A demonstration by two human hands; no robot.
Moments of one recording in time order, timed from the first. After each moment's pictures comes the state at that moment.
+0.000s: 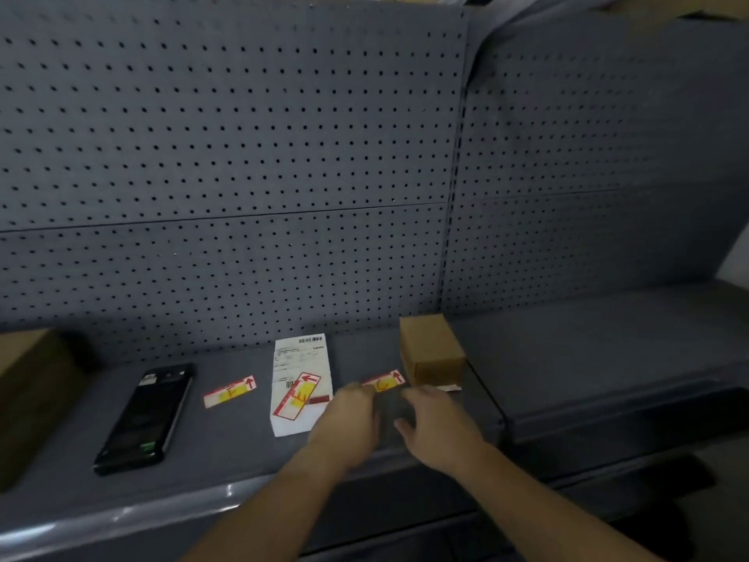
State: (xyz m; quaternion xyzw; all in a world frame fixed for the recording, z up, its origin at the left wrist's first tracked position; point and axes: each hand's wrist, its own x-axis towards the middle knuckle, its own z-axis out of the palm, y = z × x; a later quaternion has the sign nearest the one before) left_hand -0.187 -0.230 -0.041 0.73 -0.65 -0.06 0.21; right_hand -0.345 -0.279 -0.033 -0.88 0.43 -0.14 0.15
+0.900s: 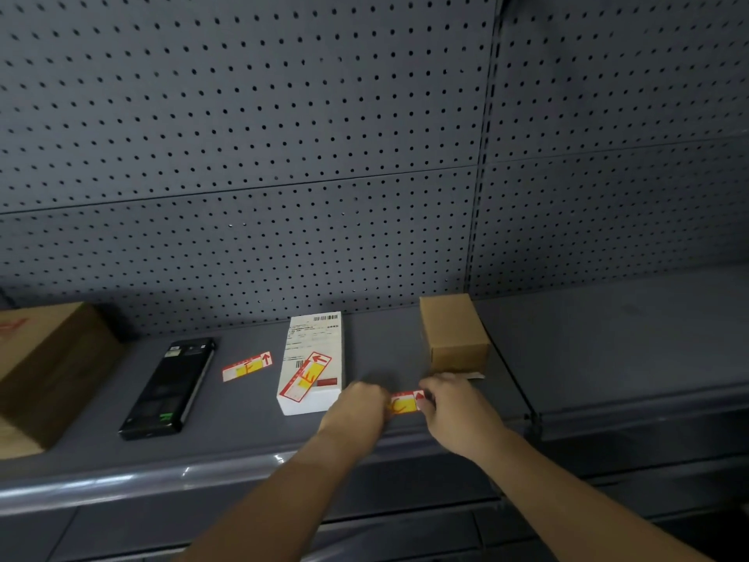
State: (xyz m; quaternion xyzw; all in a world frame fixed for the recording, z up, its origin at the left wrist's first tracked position) left_hand -0.190 -0.255 -0.068 0.79 -0.60 -0.10 0.03; right_hand -0.351 -0.326 -0.070 -0.89 0.39 -0.16 0.18
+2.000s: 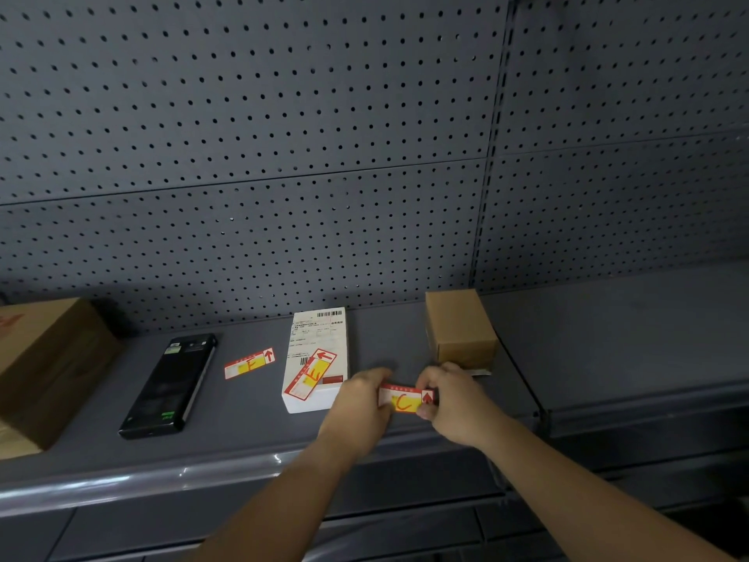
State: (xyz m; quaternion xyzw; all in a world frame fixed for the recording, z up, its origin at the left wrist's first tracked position) left_hand -0.180 -0.240 -0.073 0.74 -0.59 -0.10 0.29; right_hand -0.338 -0.330 -0.069 -0.86 0.42 -0.11 0.25
